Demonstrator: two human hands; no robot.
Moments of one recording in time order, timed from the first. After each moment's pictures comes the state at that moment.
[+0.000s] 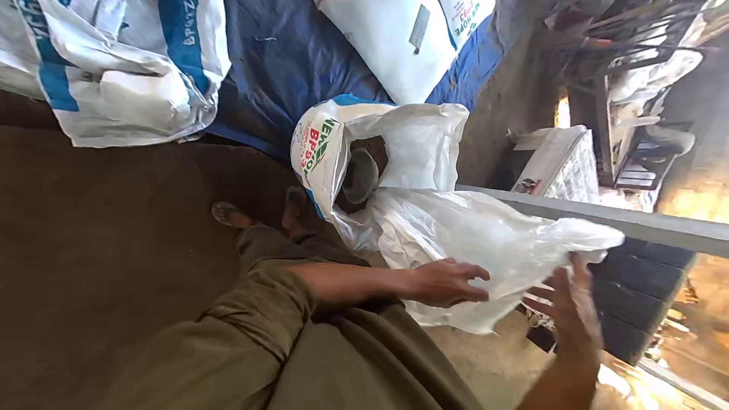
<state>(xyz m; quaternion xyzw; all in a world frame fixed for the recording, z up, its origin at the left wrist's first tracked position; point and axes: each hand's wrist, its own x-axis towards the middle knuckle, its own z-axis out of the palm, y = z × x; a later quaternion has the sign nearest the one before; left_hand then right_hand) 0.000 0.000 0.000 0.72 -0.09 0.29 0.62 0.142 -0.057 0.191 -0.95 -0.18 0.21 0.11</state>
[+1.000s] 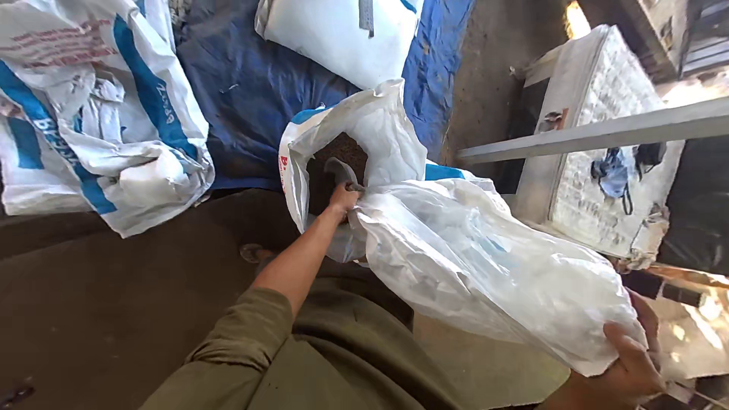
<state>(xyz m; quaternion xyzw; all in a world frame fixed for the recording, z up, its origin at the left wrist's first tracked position) 0.005 0.115 -0.174 0.41 0.52 -0.03 0.74 0.145 -0.184 0.189 -0.80 -0.30 0.11 0.51</state>
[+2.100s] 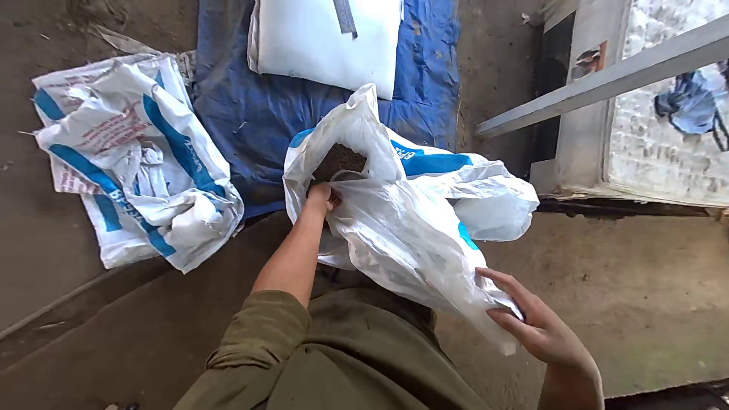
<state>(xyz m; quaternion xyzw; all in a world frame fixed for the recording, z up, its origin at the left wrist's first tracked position) 0.012 0.183 -0.185 0.18 0.67 0.00 0.72 0.144 -0.173 0.122 -0.75 -0.38 0.46 0.30</state>
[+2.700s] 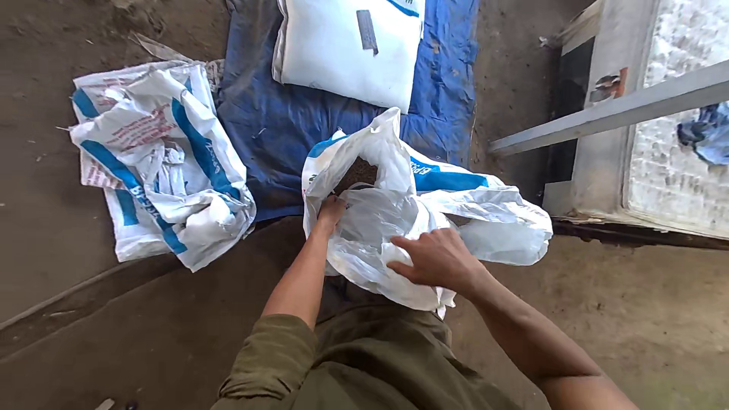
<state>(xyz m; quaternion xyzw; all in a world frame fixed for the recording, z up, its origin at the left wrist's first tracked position) -0.024 0.184 -0.196 0.47 0.60 -0.07 0.65 0.110 0.057 0.067 -0.67 -0.55 0.44 -0.24</state>
